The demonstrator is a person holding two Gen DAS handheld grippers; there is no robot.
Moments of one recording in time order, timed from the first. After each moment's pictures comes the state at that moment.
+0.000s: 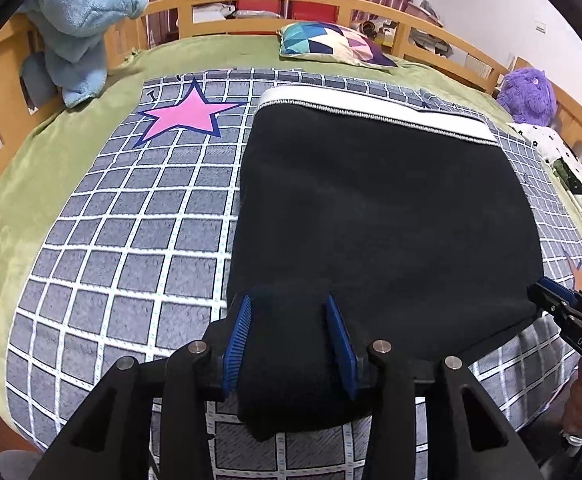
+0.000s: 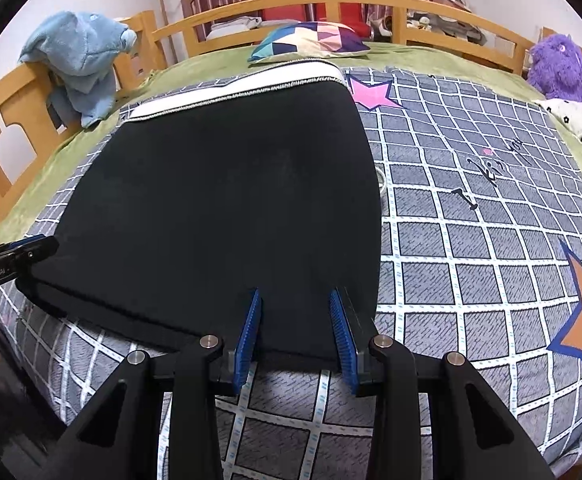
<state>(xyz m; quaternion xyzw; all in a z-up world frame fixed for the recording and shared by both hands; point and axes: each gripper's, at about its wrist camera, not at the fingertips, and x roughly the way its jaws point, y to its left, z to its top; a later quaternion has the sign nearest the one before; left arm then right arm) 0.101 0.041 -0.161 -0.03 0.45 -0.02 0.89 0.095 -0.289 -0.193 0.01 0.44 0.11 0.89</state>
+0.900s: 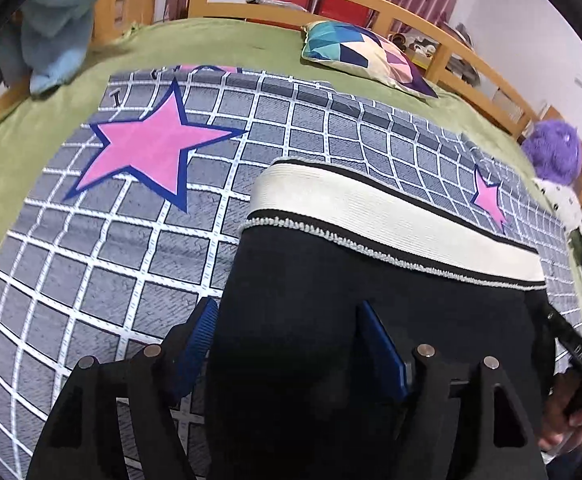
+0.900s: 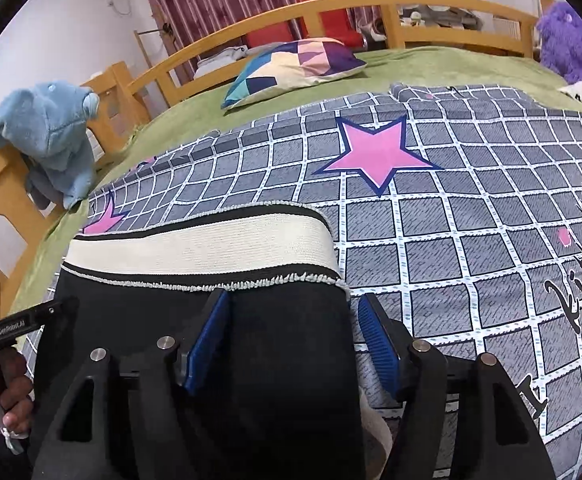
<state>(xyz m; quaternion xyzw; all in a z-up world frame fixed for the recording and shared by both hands) 0.259 0.053 -0.188 -0.12 0.45 -0.01 0.88 0.280 -0.306 -0.203 0.10 0.40 0.12 0.90</state>
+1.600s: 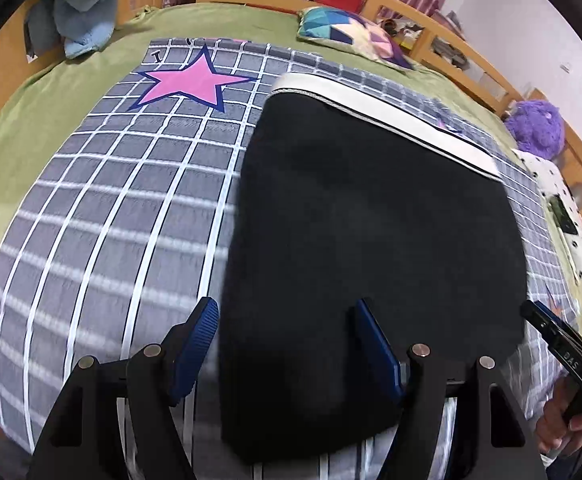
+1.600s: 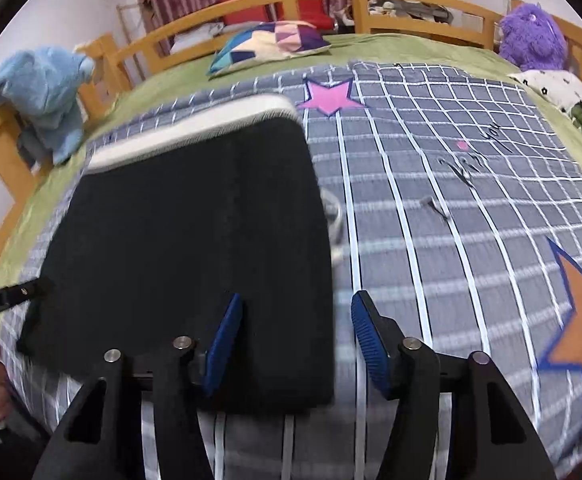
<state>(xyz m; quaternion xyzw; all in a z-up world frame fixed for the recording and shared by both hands) 0.111 0.050 -0.173 -0.12 0.47 -0.03 0.87 0.119 -0.310 -0.183 0.05 0.45 0.06 0.89</state>
